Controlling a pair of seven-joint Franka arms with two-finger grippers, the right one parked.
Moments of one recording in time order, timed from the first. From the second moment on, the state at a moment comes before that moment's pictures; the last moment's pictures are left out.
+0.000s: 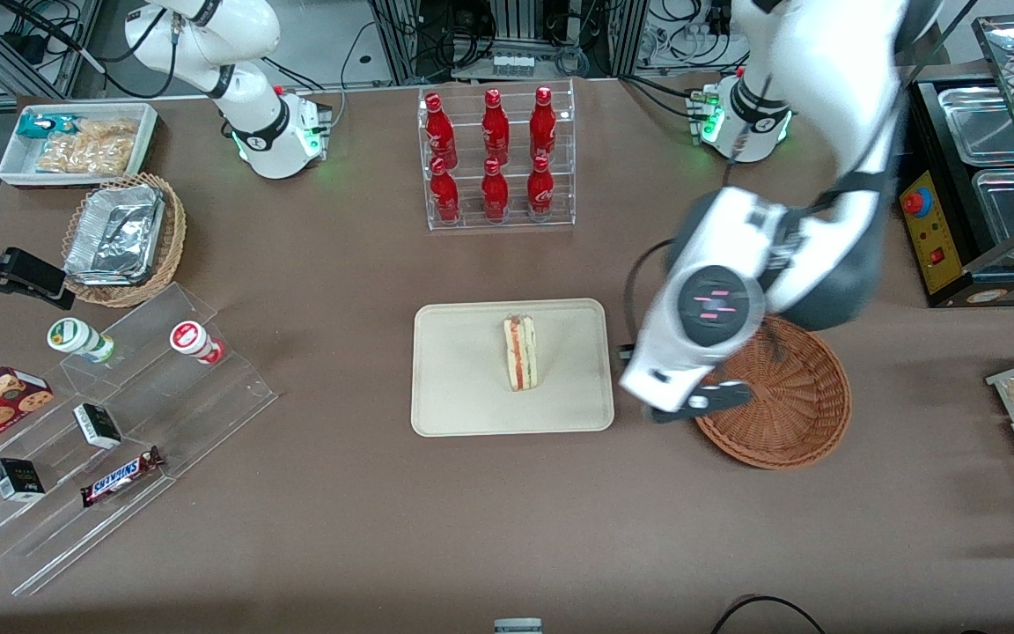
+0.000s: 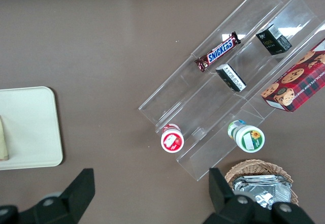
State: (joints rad) arm -0.30 0.53 -0.13 -1.24 0.08 1.54 -0.61
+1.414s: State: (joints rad) arm -0.02 -0.13 -0.14 -1.68 0.08 1.30 -0.19
